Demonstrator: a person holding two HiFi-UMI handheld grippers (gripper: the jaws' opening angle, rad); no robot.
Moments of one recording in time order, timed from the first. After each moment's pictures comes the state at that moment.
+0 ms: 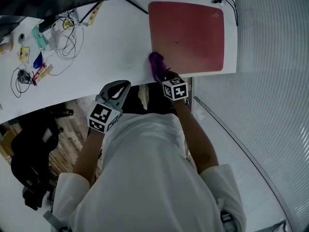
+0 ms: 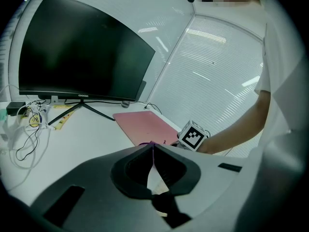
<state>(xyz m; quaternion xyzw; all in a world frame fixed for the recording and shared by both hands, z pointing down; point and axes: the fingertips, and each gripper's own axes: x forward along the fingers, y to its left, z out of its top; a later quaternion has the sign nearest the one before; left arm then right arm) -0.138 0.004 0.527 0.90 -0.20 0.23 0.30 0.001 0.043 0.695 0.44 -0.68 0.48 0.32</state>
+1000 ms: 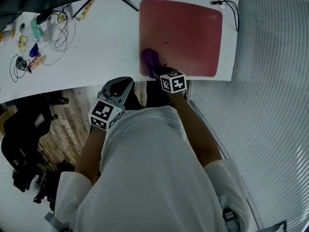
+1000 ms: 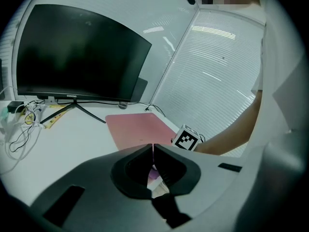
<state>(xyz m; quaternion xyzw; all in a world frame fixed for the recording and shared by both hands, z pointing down) -0.041 0.013 0.520 0.88 -0.26 0.23 0.31 0.060 0.038 0.712 0.36 -0.71 0.52 0.31</state>
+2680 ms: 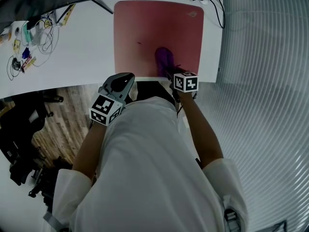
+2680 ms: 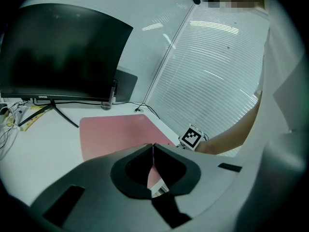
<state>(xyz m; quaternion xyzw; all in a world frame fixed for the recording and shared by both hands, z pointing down) 0.097 0.010 0.521 0.88 -0.27 0.24 0.31 0.250 0.043 0.714 0.40 -0.68 0.55 0.28</state>
